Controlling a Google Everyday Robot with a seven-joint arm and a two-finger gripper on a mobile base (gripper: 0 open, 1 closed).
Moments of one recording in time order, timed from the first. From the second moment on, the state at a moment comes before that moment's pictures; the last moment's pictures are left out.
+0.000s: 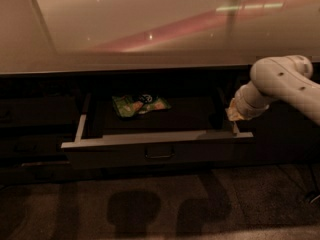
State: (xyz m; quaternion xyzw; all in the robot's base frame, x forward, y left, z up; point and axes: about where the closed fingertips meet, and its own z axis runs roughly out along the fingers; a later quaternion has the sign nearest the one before) arm 0.635 -0.280 0.687 -0.73 0.65 -0.11 0.16
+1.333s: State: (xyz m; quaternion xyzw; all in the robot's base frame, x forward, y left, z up) arm 0.643 -0.226 0.679 -0.77 0.62 -0.11 0.12
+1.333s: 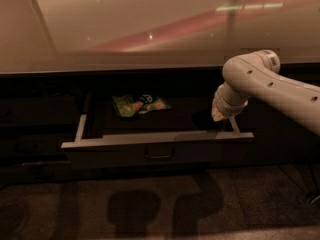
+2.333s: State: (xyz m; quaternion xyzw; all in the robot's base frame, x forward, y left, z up) arm 0.631 -0.203 0.654 -0.79 0.60 -0.09 0.10
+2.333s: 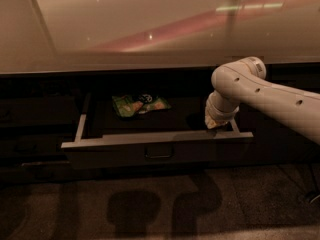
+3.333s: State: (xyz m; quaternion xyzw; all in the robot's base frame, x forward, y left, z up) arm 0.592 -0.214 0.613 -0.80 0.59 -0.07 0.09
